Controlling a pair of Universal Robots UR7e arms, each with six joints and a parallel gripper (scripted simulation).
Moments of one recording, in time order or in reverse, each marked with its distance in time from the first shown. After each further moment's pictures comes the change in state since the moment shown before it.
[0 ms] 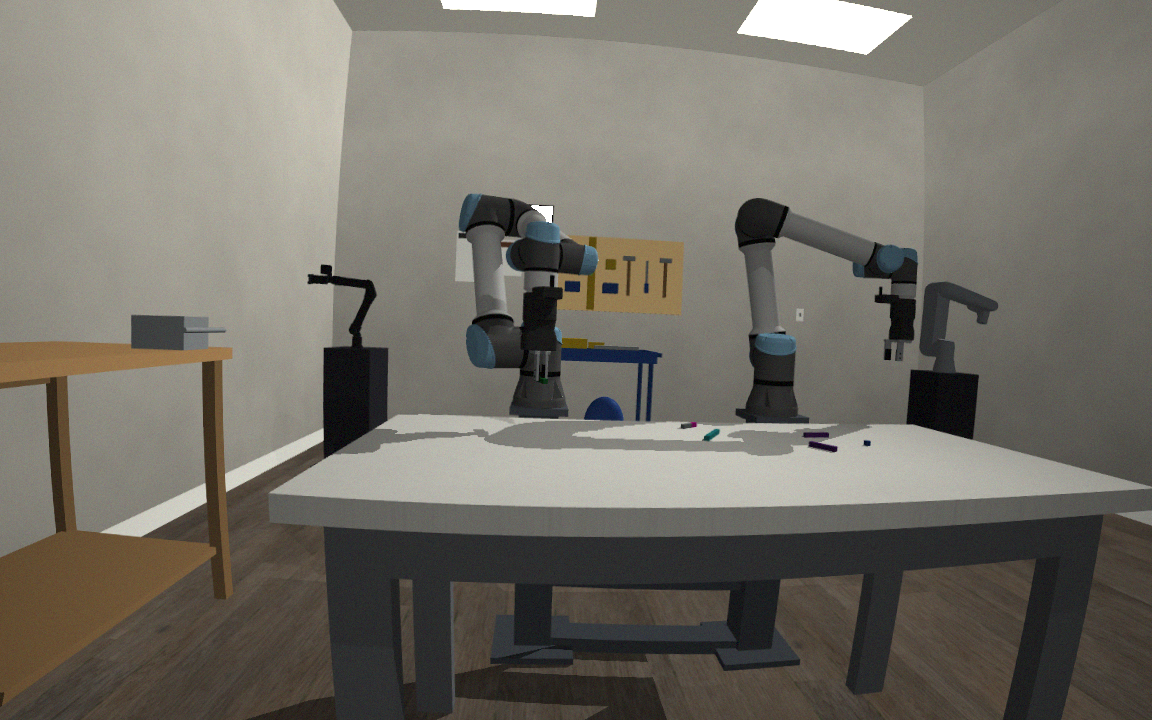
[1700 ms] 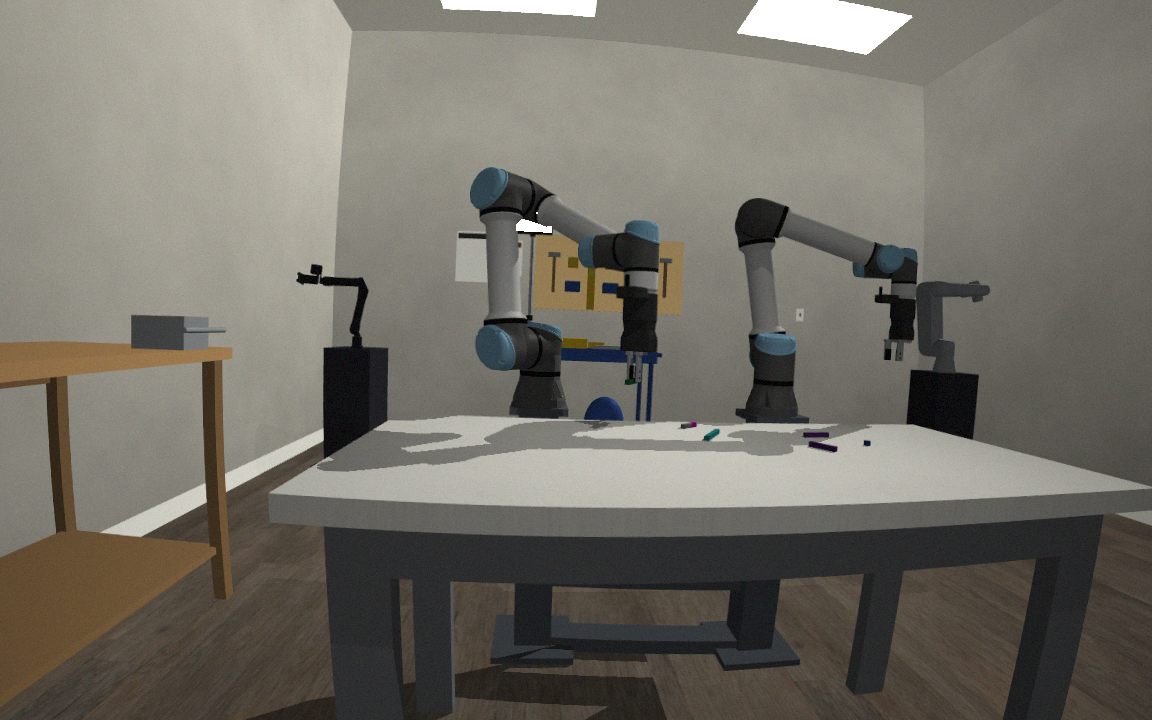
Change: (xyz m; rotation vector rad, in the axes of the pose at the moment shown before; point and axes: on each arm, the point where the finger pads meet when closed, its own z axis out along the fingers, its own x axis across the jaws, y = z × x) left arm 0.000 0.000 0.000 0.000 0.000 0.000; right arm -0.183 -0.086 -0.007 -0.007 -0.010 0.808
